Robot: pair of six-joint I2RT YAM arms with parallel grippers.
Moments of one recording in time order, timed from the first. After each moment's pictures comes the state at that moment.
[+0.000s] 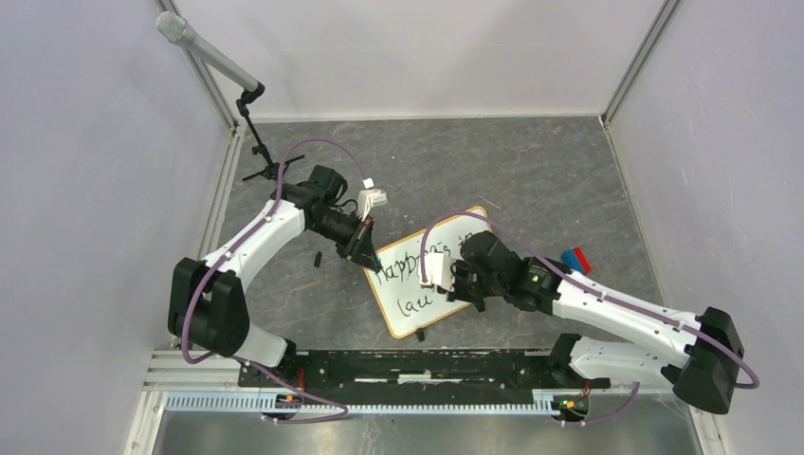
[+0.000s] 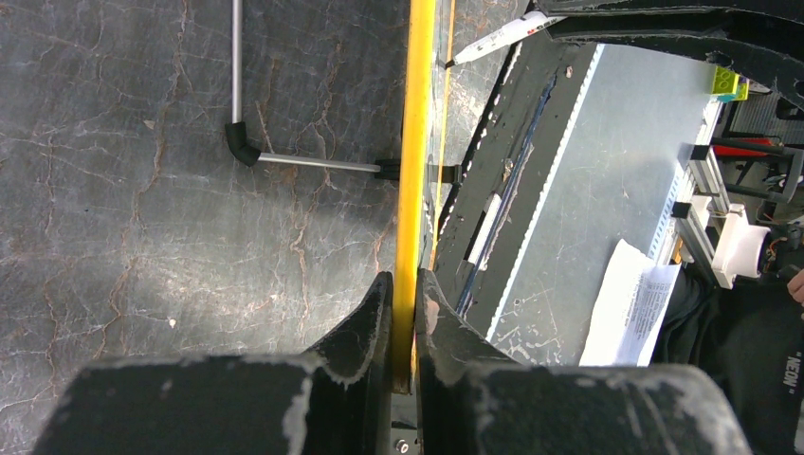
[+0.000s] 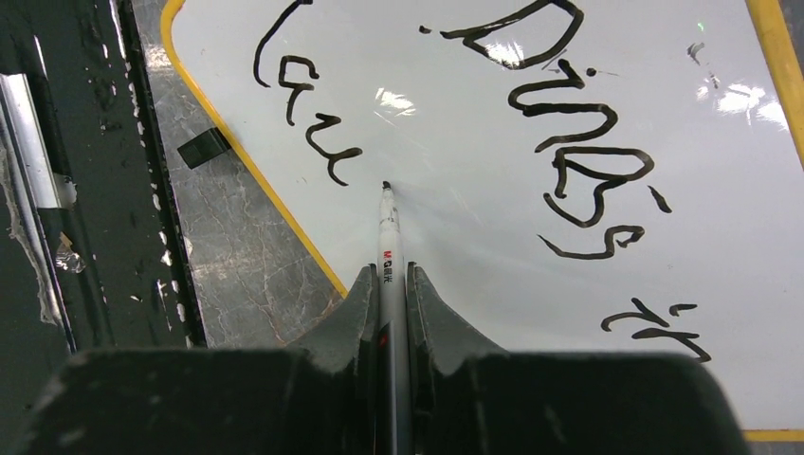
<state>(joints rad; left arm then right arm) -0.37 1.47 1.10 -0.93 0.87 0.32 0.98 1.06 0.78 -0.51 -0.13 -0.50</state>
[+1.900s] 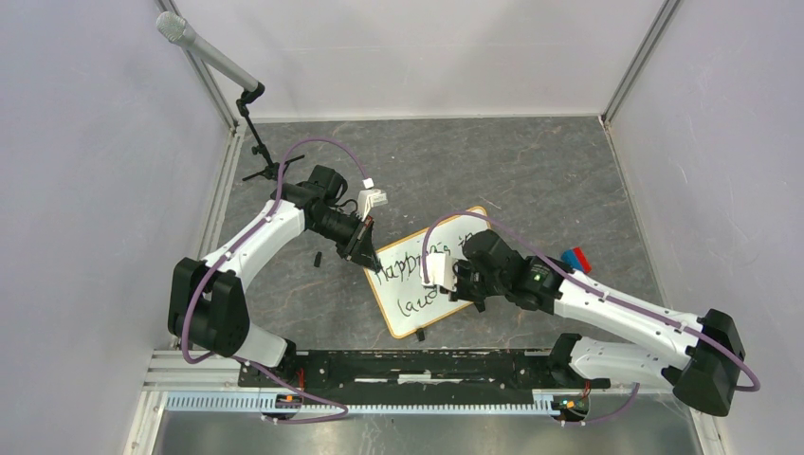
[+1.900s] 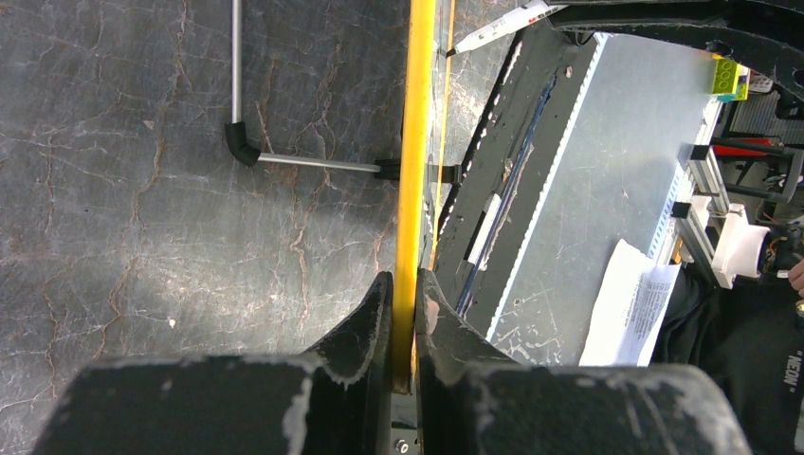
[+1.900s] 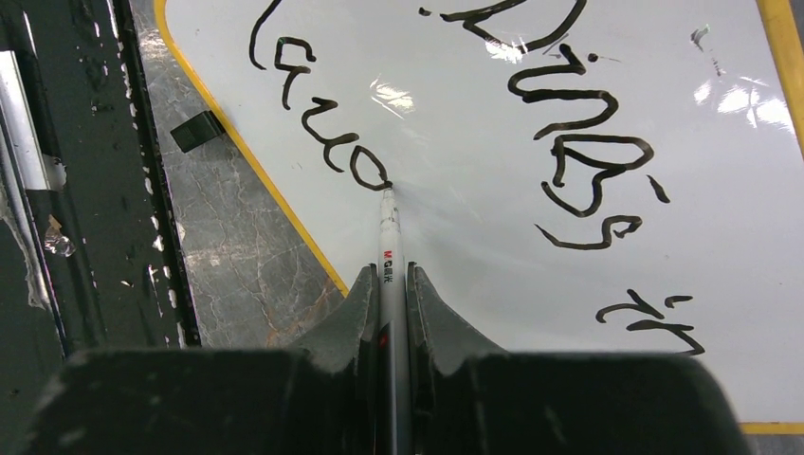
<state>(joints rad) -0.37 1.47 1.10 -0.93 0.87 0.32 0.96 1.06 0.78 -0.53 -0.15 -0.53</state>
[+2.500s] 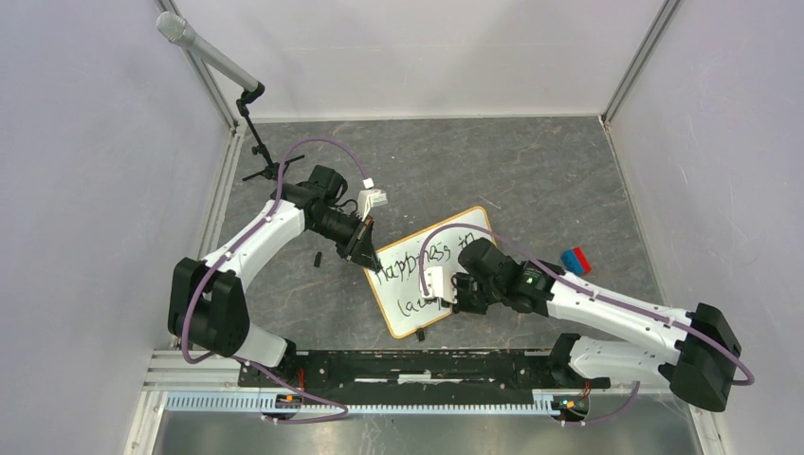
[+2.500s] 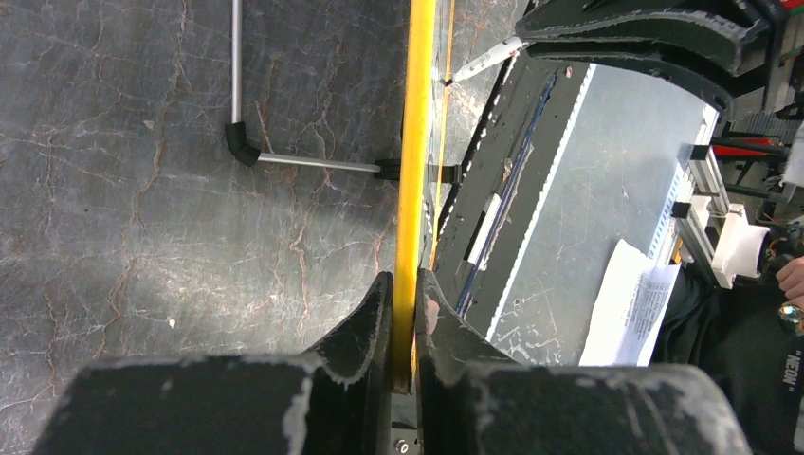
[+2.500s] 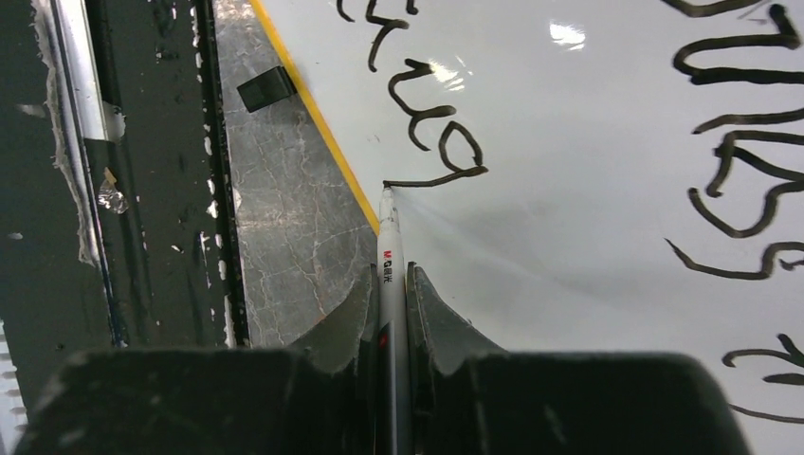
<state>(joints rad) -0.37 1.47 1.10 -0.93 0.87 0.32 0.97 1.09 0.73 -0.56 -0.23 -0.55</state>
